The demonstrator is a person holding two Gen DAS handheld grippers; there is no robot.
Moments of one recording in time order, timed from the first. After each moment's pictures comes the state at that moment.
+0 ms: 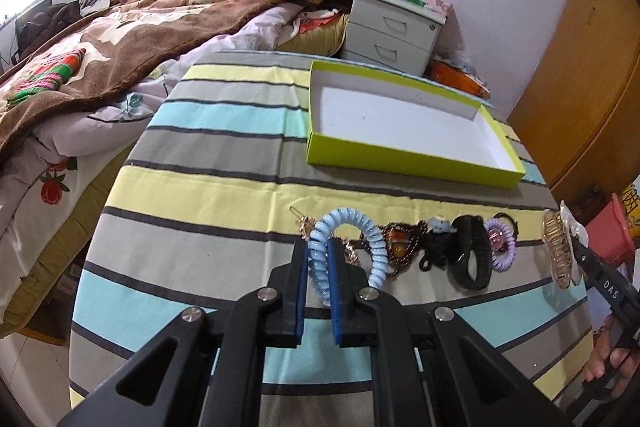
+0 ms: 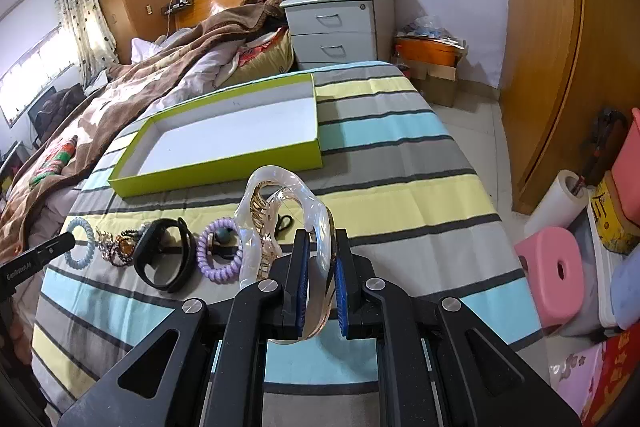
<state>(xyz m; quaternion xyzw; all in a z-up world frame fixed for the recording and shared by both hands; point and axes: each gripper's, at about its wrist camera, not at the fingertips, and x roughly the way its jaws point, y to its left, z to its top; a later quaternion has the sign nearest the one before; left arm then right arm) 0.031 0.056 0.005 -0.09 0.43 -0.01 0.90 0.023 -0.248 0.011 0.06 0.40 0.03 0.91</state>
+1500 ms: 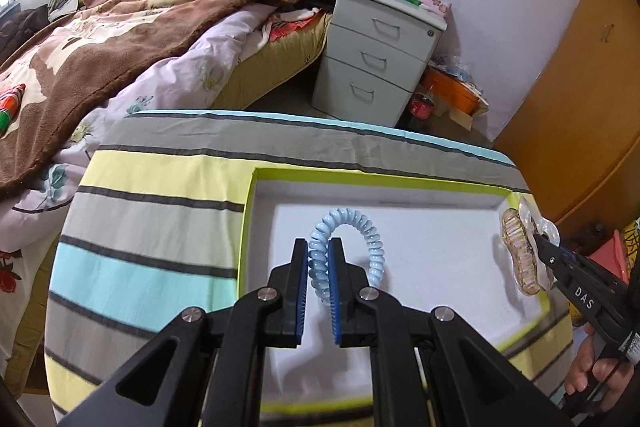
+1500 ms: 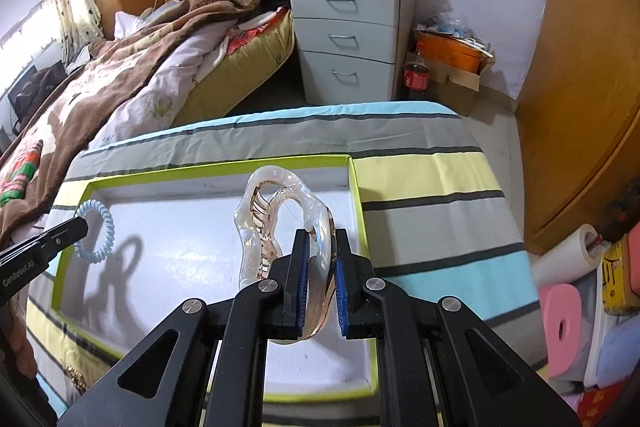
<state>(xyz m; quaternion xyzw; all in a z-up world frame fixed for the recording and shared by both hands) 0.215 0.039 0.004 -0.10 0.45 -0.04 0.89 0.213 -0.207 0.002 0.02 0.45 0.02 0.89</state>
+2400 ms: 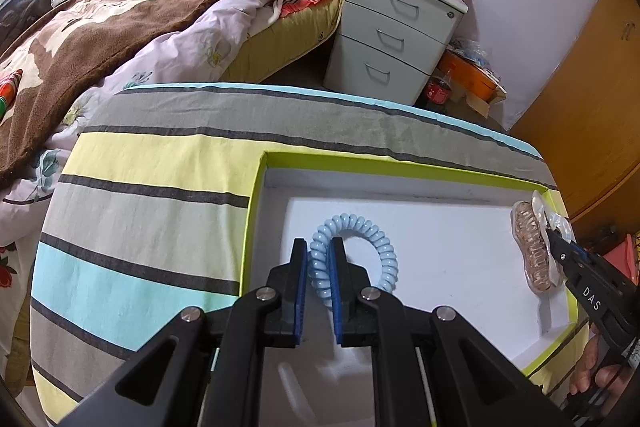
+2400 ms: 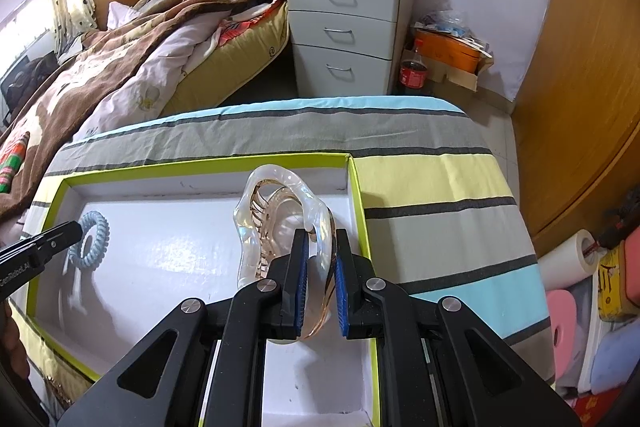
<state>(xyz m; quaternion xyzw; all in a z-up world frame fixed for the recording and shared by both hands) 0.235 0.041 -0.024 -0.10 0.48 -0.03 0.87 0.231 -0.207 -0.012 0.01 0.46 0.01 0.89</state>
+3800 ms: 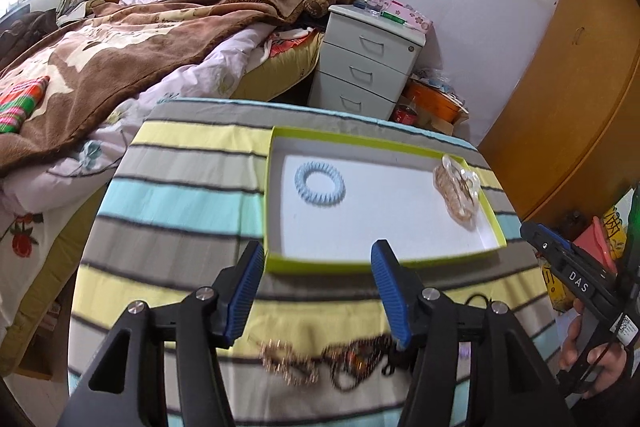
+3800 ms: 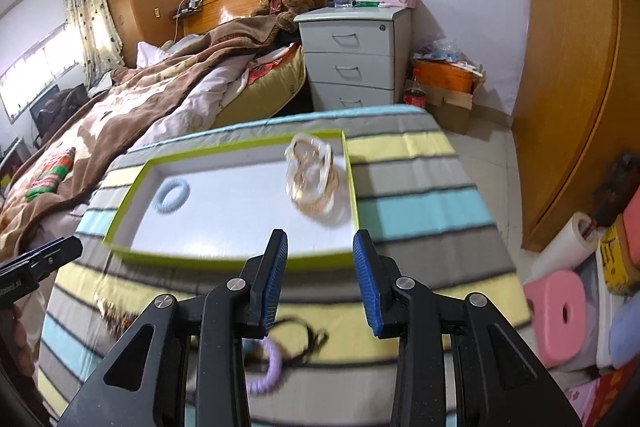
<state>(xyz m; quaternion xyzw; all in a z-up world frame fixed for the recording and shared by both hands) 0.101 0.053 0.037 -0.11 0.41 -0.06 0.90 0.095 -0.220 0.031 0.05 0.39 0.04 0.92</state>
